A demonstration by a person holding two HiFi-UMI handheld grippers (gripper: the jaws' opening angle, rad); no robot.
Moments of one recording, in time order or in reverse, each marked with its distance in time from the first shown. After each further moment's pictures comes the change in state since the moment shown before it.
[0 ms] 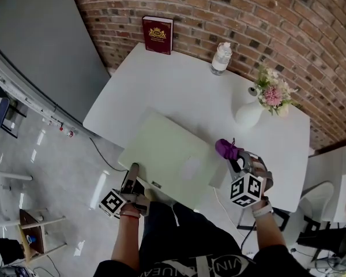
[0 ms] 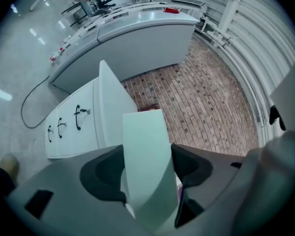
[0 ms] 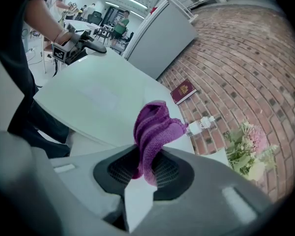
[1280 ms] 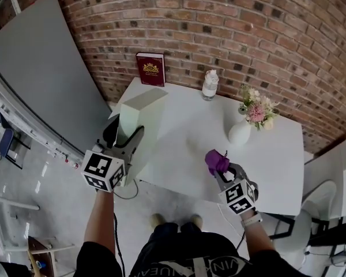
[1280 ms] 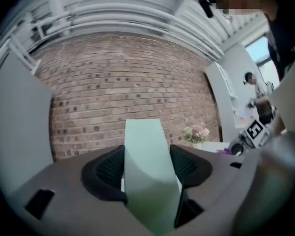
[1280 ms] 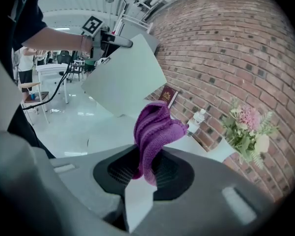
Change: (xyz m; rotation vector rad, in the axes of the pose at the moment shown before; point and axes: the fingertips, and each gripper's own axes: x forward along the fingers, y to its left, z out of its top) left arm 0.121 -0.276 0.080 1.489 0.137 -0.287; right arm -0.023 -0.021 0.059 0.421 -0.203 0.010
